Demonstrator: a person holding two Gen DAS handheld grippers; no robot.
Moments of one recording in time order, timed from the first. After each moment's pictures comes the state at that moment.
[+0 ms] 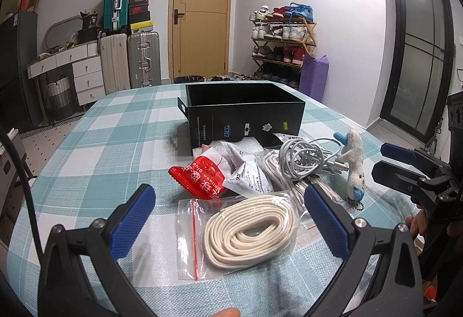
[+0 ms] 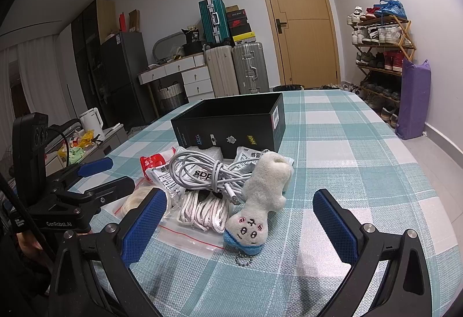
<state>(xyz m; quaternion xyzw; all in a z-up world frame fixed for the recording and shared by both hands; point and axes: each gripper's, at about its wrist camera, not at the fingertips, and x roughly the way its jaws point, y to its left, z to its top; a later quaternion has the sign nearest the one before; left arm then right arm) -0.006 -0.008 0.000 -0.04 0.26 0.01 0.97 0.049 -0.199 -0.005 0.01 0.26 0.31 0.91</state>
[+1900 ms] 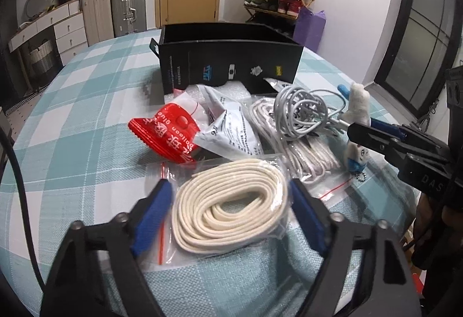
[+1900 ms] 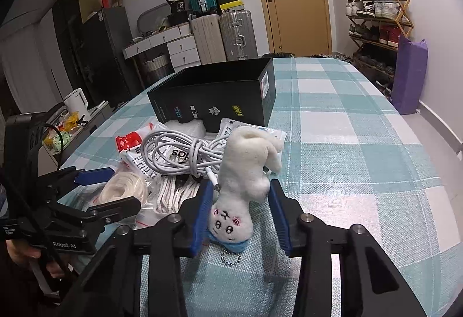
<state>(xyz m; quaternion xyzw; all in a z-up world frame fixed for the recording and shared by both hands) 0.030 -0.017 -0.025 -0.05 0.39 -0.03 0.92 0.077 -0.181 -0.022 -0.01 0.34 0.28 0.90</state>
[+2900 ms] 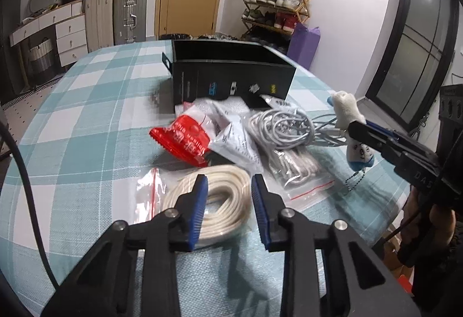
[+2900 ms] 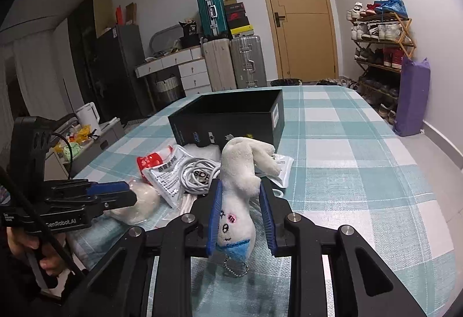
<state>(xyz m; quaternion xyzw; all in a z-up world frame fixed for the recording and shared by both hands) 0.002 -0.003 -0.009 -0.08 0.36 -0.04 0.93 0.053 -0.188 -0.003 0.00 0.28 0.31 0.91</state>
